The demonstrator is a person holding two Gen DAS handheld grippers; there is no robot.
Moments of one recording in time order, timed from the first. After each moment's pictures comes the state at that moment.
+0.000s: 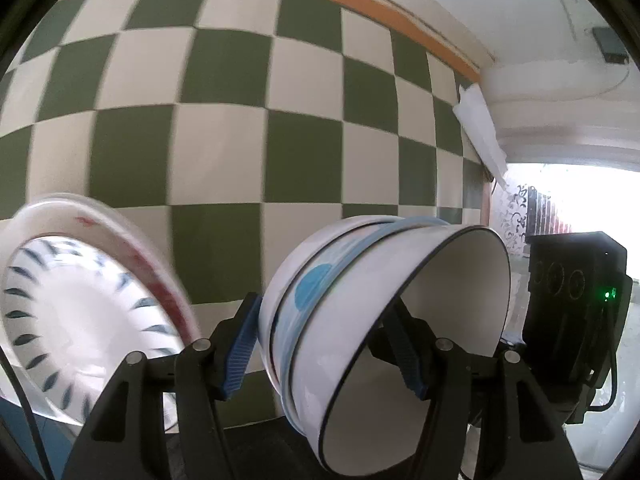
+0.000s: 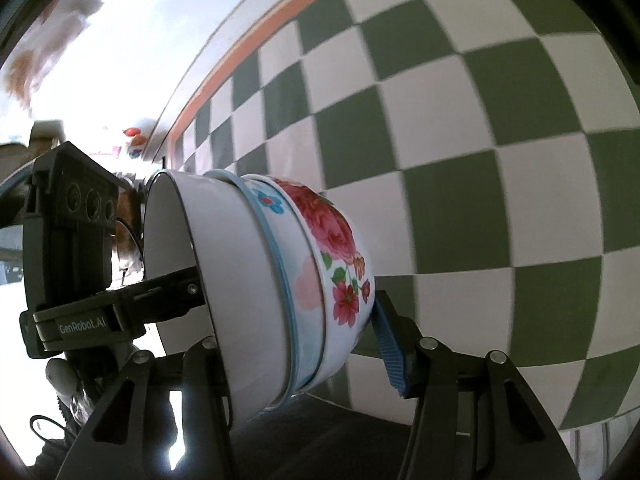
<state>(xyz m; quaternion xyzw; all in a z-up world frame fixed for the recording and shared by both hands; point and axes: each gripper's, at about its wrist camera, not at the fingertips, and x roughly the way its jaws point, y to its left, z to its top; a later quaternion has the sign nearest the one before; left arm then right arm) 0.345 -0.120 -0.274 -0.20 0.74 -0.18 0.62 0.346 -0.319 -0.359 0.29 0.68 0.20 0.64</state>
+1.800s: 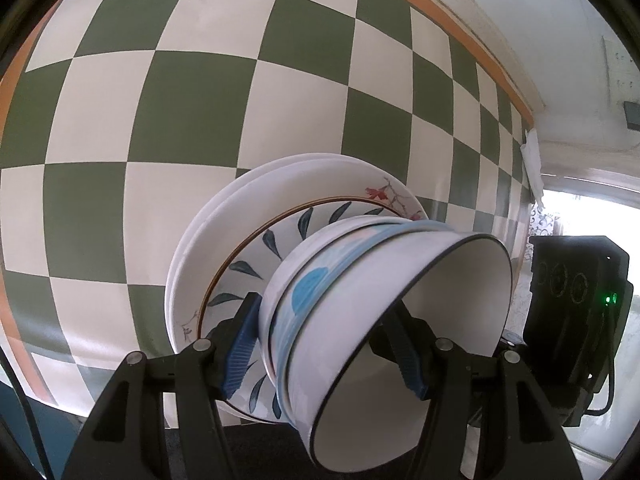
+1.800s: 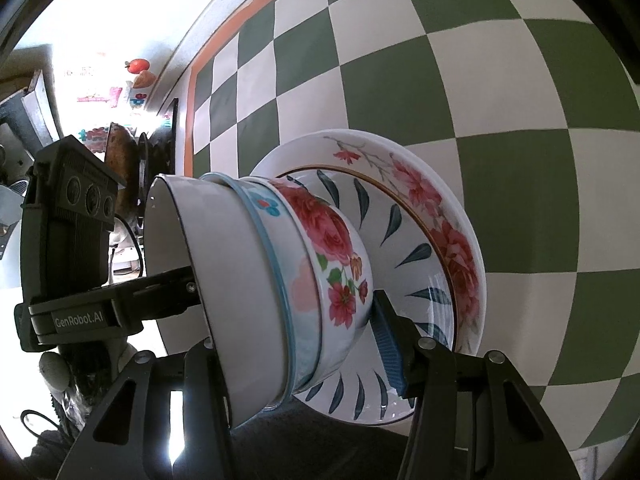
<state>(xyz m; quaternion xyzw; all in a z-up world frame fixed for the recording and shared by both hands) 0.341 0.061 -0.316 -0.21 0.76 -0.14 0.60 0.340 -0.113 -0.394 0.27 0.70 0.22 0.62</state>
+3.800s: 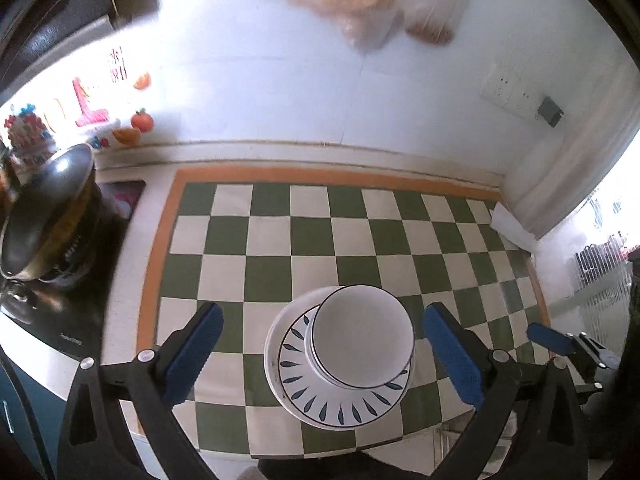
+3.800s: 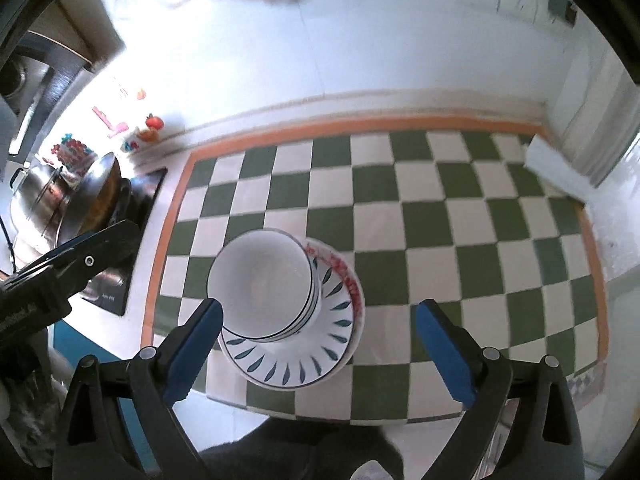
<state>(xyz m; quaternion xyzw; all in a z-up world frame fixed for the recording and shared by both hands) 0.252 0.076 -0.113 -0.06 0.50 -0.08 0.86 0.240 -0.127 -0.179 0.07 0.52 0.07 0.85</state>
